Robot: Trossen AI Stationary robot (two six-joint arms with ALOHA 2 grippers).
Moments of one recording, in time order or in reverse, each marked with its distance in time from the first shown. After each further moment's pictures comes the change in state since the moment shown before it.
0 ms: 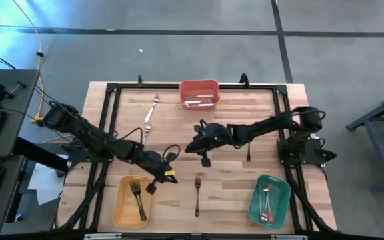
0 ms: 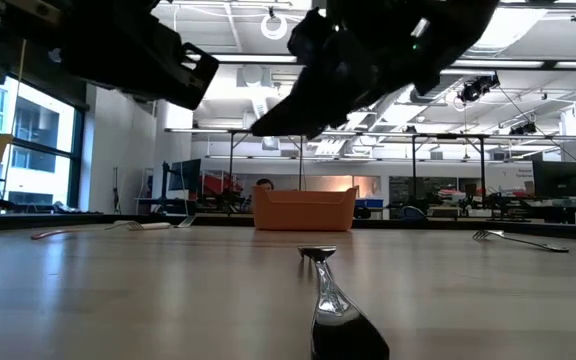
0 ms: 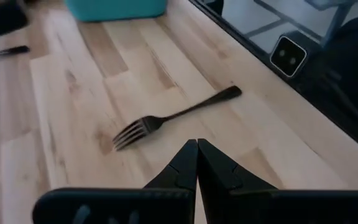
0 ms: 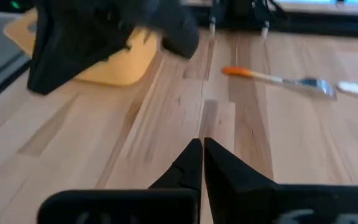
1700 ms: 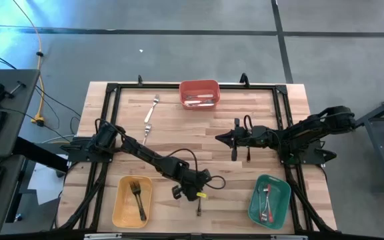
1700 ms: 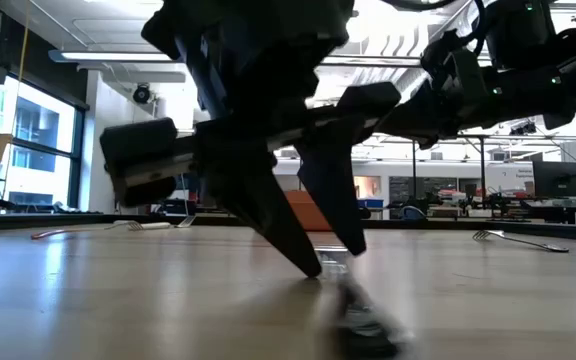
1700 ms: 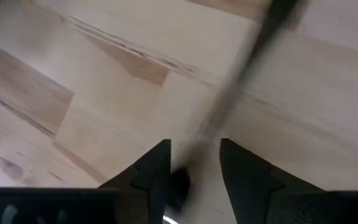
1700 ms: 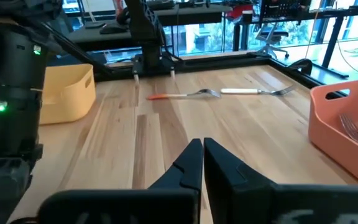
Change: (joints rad) left arm 0.018 0.655 0.712 -0.479 -0.033 0.714; right arm 0.003 -0.394 -0.710 0.637 0.327 0.151
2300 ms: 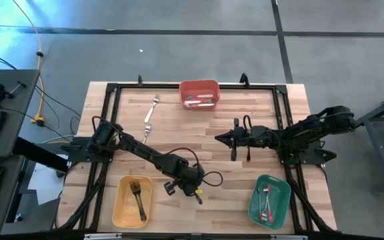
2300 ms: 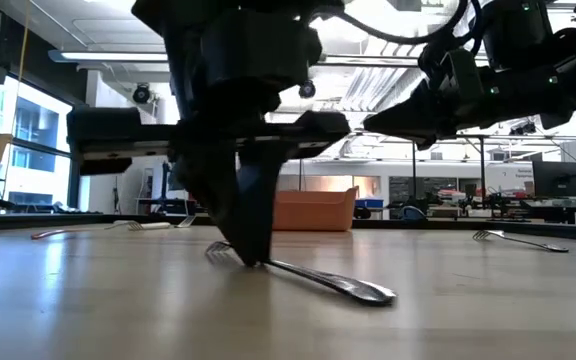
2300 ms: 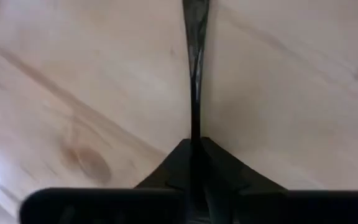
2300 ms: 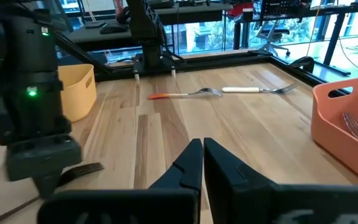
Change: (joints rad) left arm 0.021 0.000 0.008 -0.321 -0.060 -0.115; right arm 0.000 0.010 0.011 -0.004 -0.002 0.012
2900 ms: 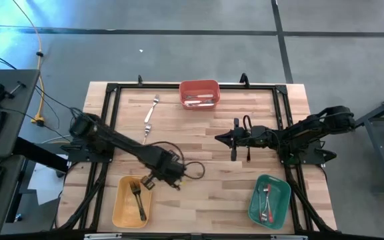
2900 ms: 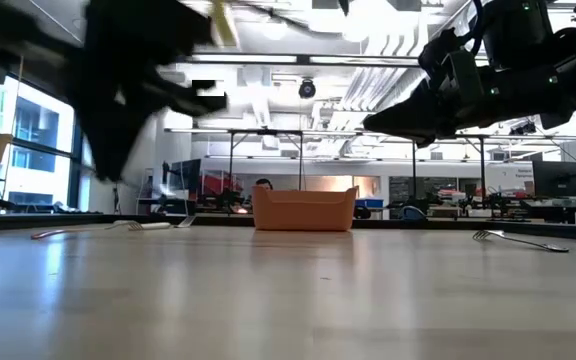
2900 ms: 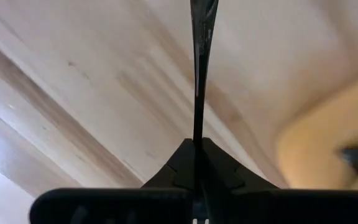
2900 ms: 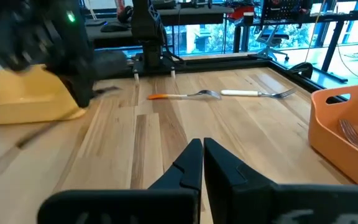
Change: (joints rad) left arm -0.023 -0.292 -0.070 -0.448 -0.011 -0.341; right arm 0.000 0.000 0.000 0.005 0.000 -0.037
